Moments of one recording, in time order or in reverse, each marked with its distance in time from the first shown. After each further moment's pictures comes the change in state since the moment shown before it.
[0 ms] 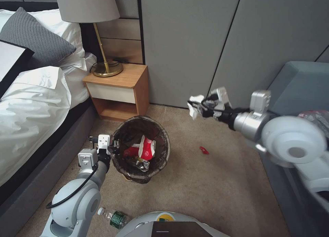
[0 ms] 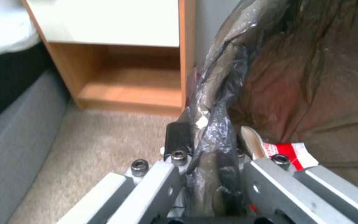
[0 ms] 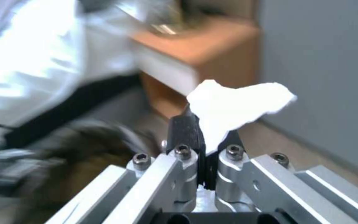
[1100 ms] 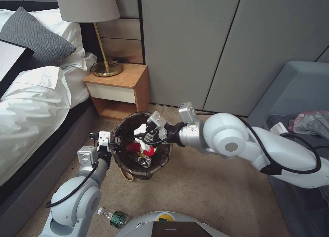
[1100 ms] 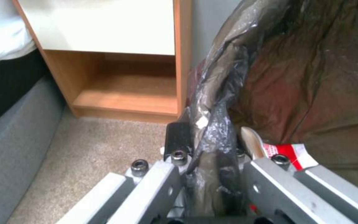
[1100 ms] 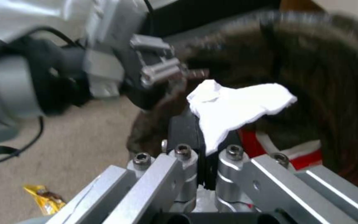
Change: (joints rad) left arm -0.029 -0.017 0.003 0.000 0.016 0.001 0.027; right arm 0.642 0.158 -0.914 -0.131 -0.006 0.003 -0.107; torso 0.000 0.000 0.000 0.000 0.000
